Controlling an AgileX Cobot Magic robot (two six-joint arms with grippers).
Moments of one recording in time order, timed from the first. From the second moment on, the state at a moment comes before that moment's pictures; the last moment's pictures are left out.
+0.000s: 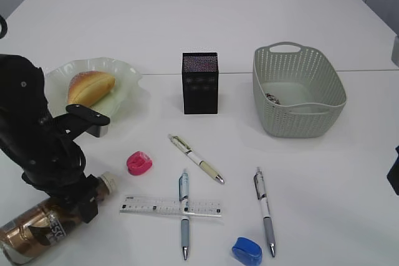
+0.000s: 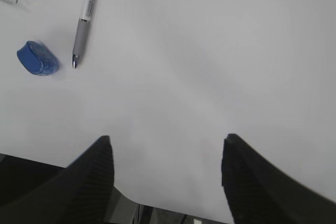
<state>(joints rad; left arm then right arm) -0.40 1.85 -0.96 -0.14 0.71 0.27 0.30 1.14 -0.92 0.01 1.19 0.08</state>
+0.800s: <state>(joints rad) -0.40 1.85 -0.96 -0.10 0.76 0.27 0.30 1.14 -0.92 0.01 1.18 0.08</state>
